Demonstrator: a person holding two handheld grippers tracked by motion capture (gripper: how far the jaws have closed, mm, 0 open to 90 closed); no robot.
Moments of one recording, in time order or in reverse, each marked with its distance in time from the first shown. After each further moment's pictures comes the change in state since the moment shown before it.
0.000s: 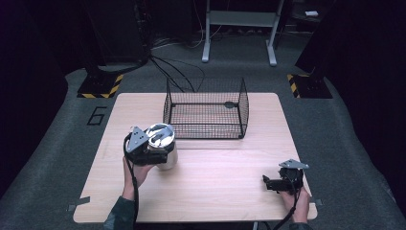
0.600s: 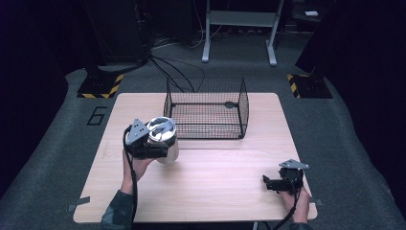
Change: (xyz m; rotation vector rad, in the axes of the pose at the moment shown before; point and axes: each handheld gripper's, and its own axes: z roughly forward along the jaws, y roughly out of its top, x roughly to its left) left arm 0.004 0.025 0.003 -0.004 -0.032 0.022; right arm 0.000 0.000 0.000 0.000 0.000 0.000
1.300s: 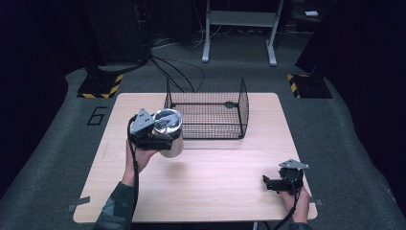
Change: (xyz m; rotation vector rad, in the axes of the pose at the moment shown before) left arm -0.002 0.031 0.012 0.008 -0.060 0.030; right arm 0.000 0.000 0.000 0.000 0.000 -0.001
